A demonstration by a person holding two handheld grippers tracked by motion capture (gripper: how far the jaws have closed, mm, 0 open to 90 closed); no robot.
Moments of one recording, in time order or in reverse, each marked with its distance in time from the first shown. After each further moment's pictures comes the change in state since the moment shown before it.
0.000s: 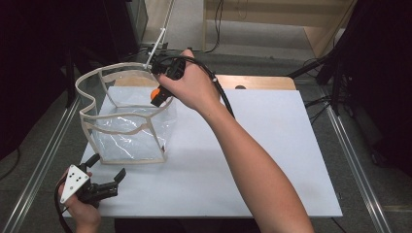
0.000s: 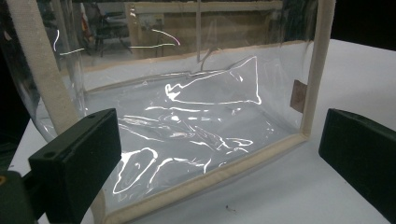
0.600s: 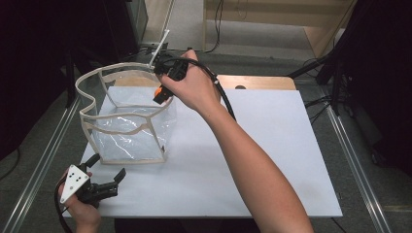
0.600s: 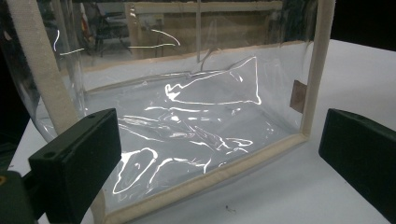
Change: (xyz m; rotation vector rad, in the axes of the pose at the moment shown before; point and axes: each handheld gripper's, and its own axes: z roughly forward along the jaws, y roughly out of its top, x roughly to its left) left arm 0.000 0.000 0.000 0.000 -0.001 -0.001; right arm -0.005 -0.007 0.003 -0.028 -0.084 0.041
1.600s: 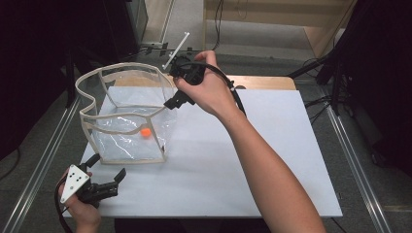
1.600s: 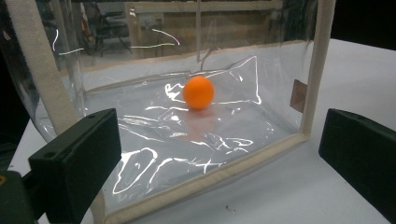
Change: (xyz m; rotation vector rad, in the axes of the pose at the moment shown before) left arm 0.000 0.000 0.000 0.002 0.001 0.001; right arm 0.007 -0.034 -0.022 -0.047 -0.082 0.042
